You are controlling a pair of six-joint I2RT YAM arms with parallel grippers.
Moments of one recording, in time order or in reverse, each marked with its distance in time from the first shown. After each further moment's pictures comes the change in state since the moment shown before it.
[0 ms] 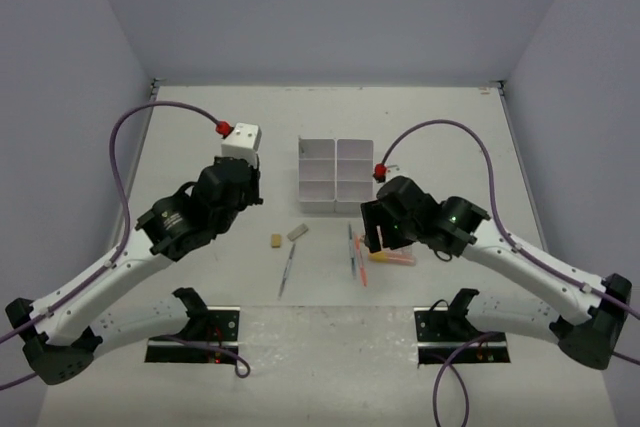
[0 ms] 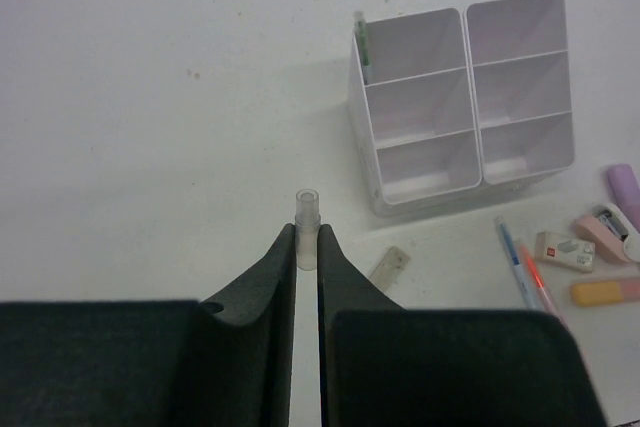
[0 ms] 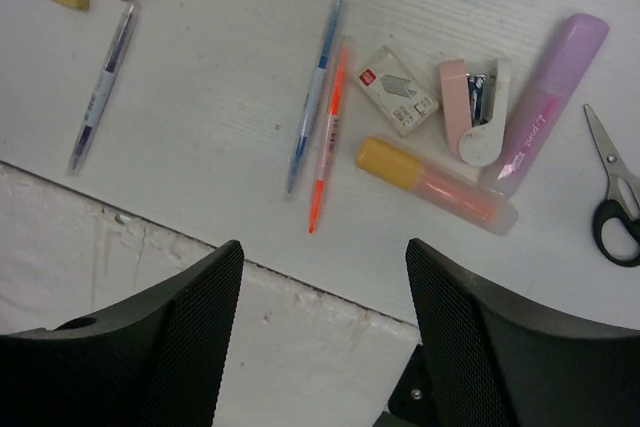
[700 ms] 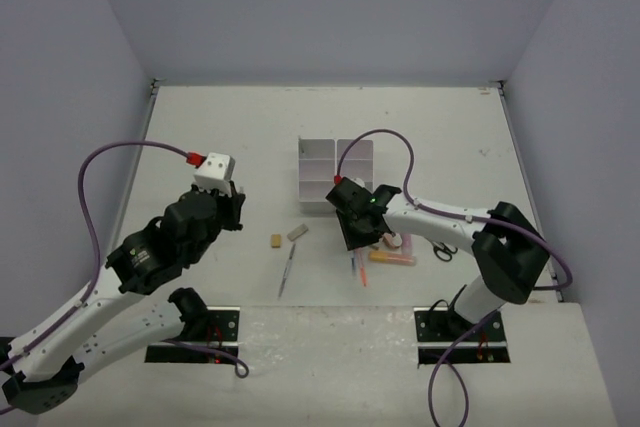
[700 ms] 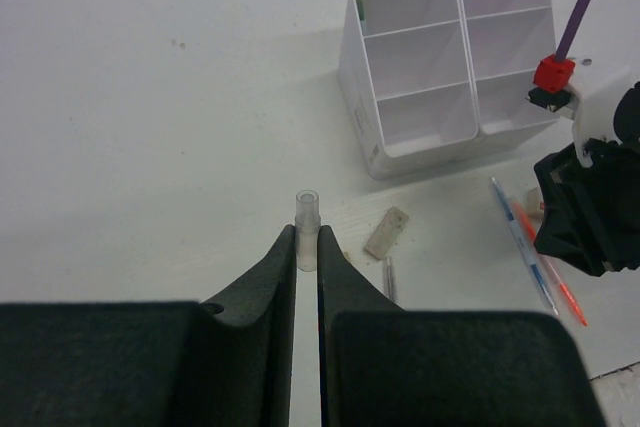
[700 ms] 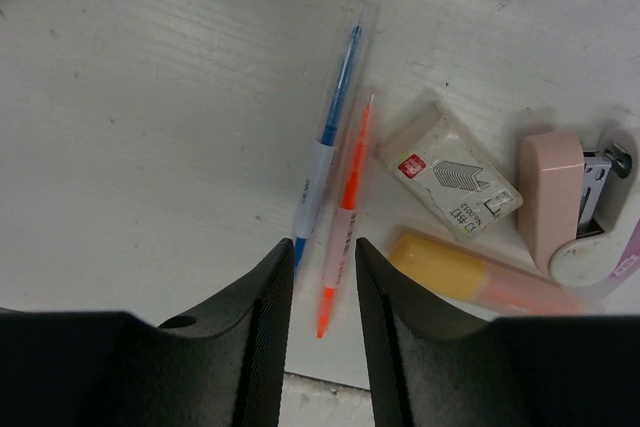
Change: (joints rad) left arm 0.000 -0.298 -0.211 0.002 0.060 -0.007; right arm 0.000 0.537 0.021 0.221 -0.026 0.023
